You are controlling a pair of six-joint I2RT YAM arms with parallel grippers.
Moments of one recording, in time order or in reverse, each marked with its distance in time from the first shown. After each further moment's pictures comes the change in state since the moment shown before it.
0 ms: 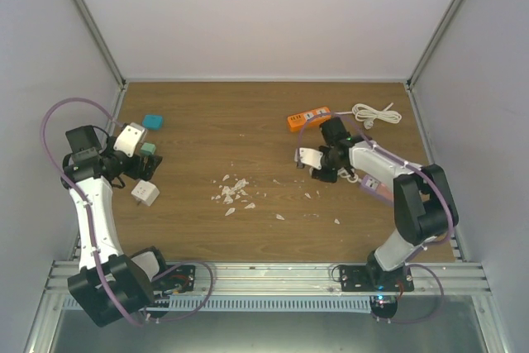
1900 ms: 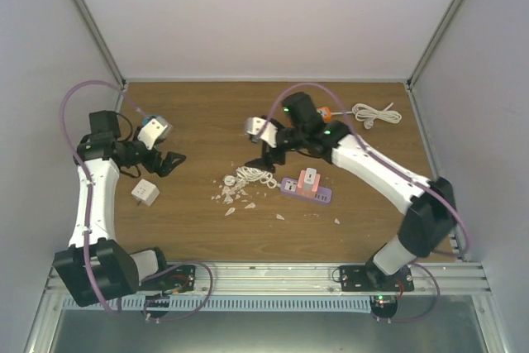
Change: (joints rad) left arm -0.161 0.127 0.108 -0.101 0.163 0.090; right arm 0.381 -0.015 0.372 0.134 -0.383 0.414
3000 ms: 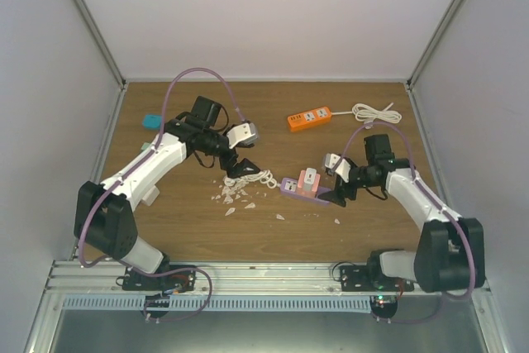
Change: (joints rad) left arm -0.731 0.329 0.148 0.229 -0.019 -0.196; right arm -0.625 -0.375 -0.658 -0.164 -0.201 -0.438
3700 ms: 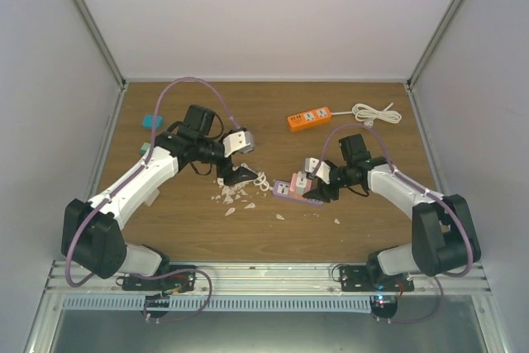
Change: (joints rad) left arm -0.005 -0.129 -0.121 0.081 0.029 0.026; right arm 0.181 0.148 -0.005 0.174 0.048 0.066
